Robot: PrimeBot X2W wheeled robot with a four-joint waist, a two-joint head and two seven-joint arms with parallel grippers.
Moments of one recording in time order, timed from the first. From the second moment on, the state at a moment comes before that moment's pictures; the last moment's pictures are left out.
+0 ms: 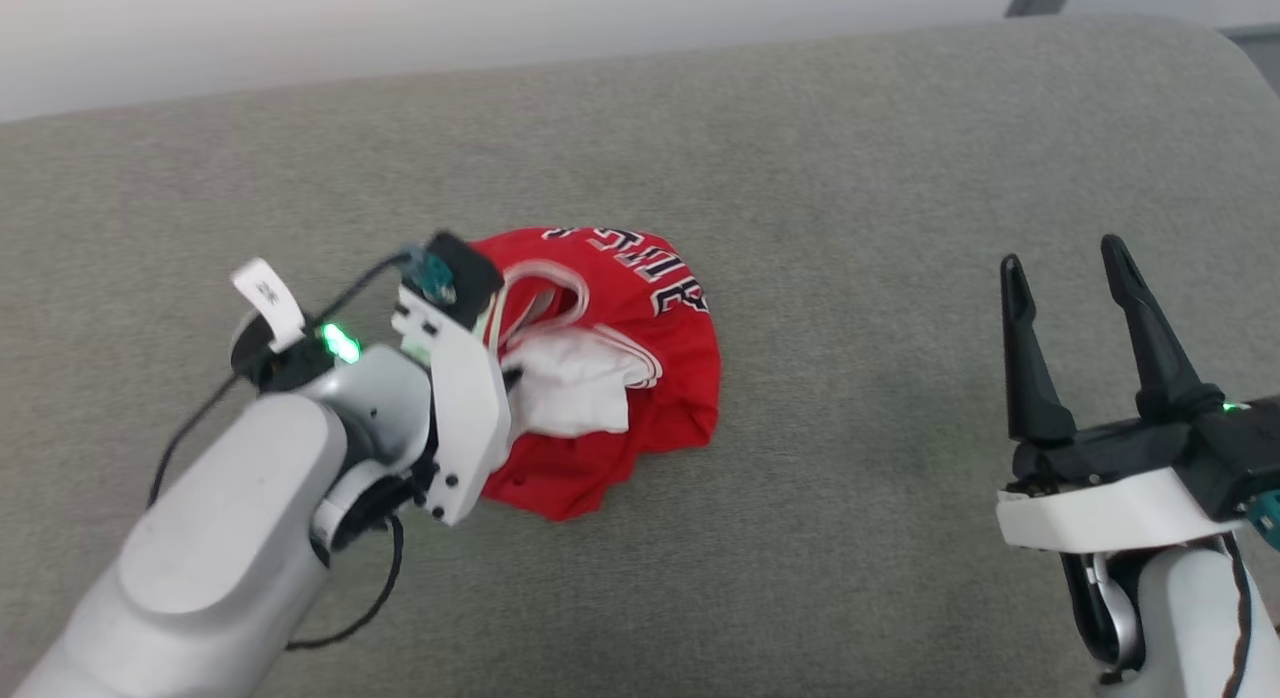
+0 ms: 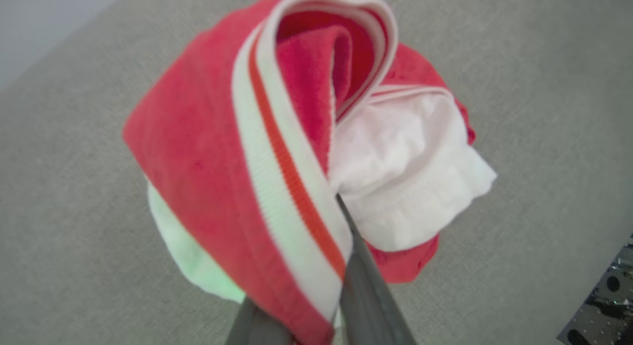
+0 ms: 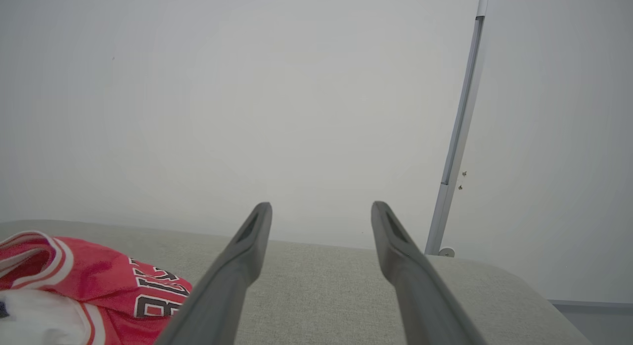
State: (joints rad) left arm -0.67 0.50 -0.70 0.21 -0.64 -0.09 0.68; right arm -0.18 -0.09 0.00 -0.03 0.10 0.13 -0.26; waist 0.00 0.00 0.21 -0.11
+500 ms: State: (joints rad) left arm -0.68 0.42 -0.72 0.45 -0.69 -0.11 0.63; right arm -0.19 -0.08 0.04 0.01 0.10 0.13 -0.26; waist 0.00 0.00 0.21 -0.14
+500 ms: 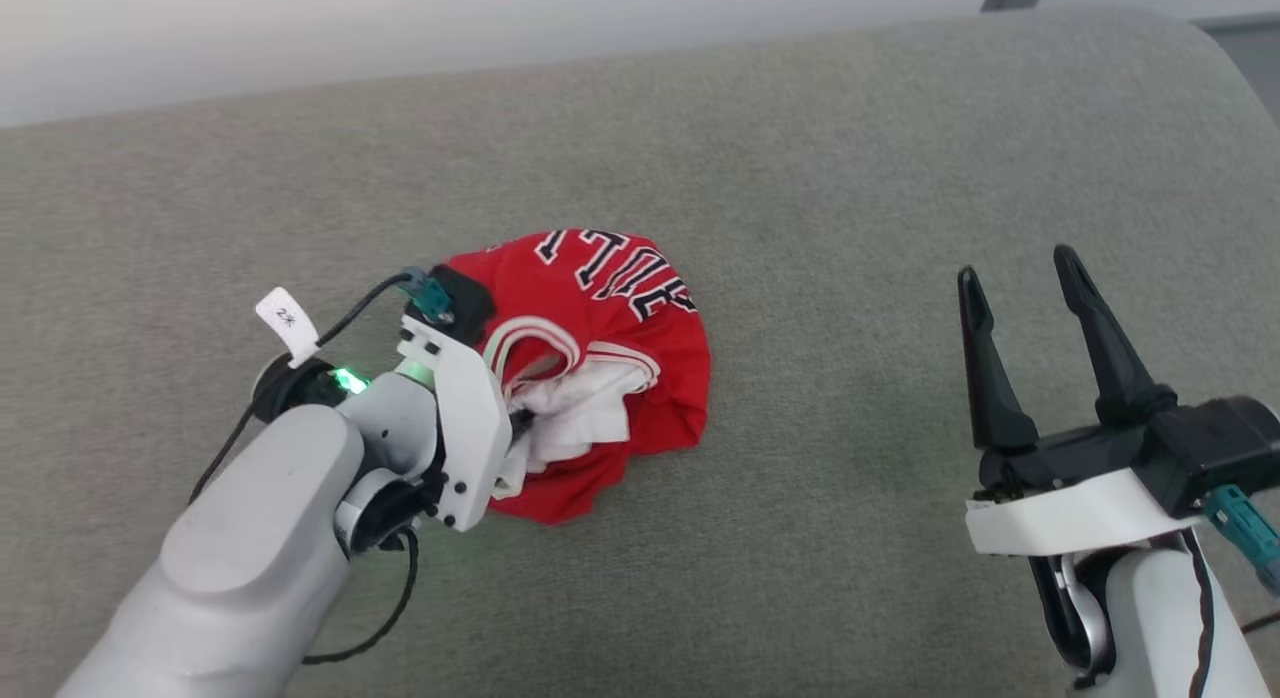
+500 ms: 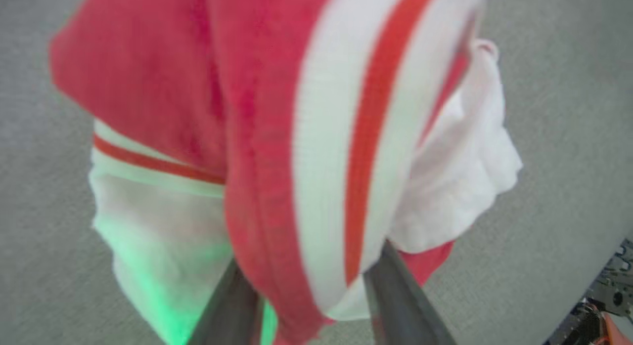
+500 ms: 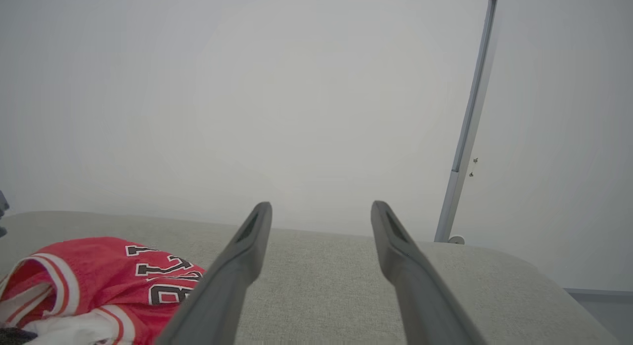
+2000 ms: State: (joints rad) left arm -0.04 0.54 -0.17 0.18 -0.72 0.00 -0.26; right arm -0.05 -0.15 -0.07 0.12 0.11 0.13 -0.26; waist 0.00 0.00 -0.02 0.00
